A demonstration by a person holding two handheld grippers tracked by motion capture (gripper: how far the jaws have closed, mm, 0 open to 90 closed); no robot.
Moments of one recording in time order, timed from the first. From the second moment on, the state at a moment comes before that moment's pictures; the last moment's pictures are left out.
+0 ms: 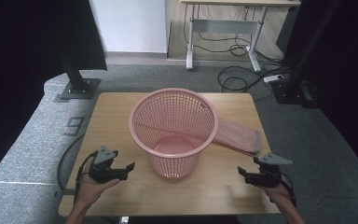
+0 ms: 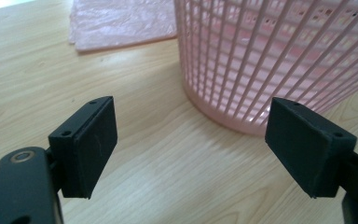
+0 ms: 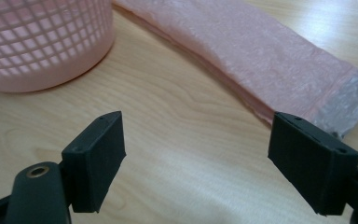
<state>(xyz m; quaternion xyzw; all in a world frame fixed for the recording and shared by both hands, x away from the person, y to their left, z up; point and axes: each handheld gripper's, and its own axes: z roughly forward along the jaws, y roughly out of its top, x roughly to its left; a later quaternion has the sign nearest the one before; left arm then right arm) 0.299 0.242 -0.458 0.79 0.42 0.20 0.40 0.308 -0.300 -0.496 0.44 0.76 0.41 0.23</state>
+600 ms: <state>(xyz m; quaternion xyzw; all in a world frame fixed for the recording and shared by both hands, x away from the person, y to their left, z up) 0.303 0.255 -0.463 0.78 0.45 0.21 0.39 0.422 -0.246 -0.515 0.45 0.79 0.35 0.23</state>
